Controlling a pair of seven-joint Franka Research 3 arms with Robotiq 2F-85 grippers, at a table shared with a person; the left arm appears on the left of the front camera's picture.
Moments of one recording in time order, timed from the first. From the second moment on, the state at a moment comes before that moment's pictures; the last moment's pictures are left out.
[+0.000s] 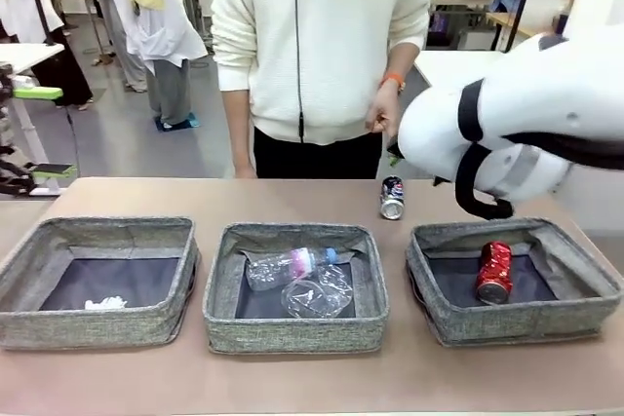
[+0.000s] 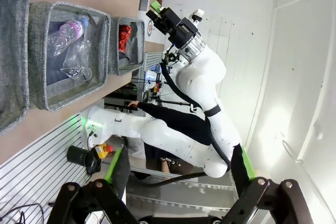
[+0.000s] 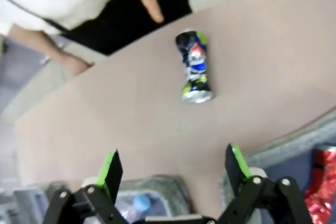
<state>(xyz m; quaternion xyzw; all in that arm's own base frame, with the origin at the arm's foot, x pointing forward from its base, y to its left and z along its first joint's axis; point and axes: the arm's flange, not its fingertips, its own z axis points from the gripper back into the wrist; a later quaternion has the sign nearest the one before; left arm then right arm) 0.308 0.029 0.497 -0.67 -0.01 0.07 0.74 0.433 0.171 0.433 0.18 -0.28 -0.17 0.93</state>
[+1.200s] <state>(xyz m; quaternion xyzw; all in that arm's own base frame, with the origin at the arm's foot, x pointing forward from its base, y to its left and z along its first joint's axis) 0.308 0.030 0.497 -0.67 -0.01 0.07 0.74 0.585 0.158 0.365 0.10 -0.08 -0.18 0.98</state>
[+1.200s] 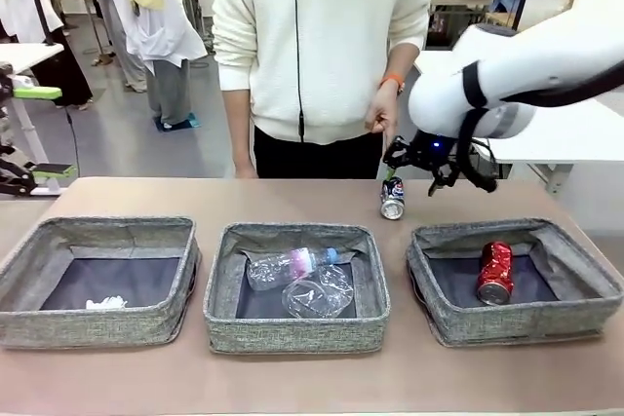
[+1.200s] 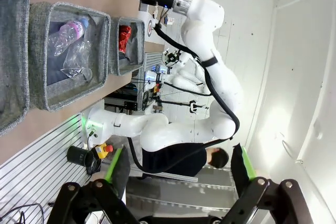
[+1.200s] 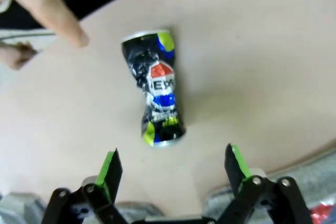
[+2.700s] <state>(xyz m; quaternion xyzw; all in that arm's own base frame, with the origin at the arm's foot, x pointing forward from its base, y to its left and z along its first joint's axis) 0.308 0.030 0.497 -0.67 -0.01 0.07 0.74 0.615 0.181 0.316 0.07 -0.02 -0.17 0.98</state>
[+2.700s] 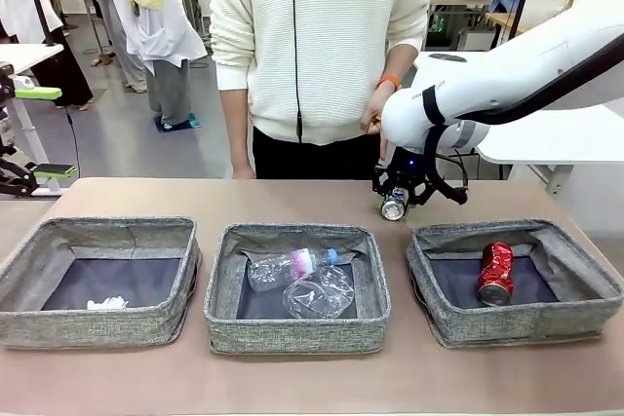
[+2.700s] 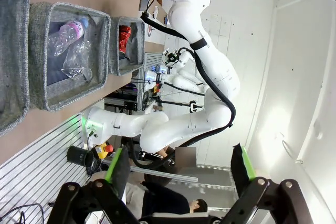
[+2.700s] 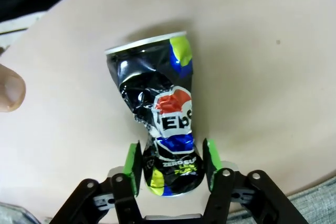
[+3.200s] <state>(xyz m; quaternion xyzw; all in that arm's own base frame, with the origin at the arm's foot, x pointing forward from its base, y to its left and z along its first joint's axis) 0.308 0.030 0.497 -0.67 -0.01 0.07 0.74 0.616 0.179 0.320 0.07 -0.02 -0.17 0.98</state>
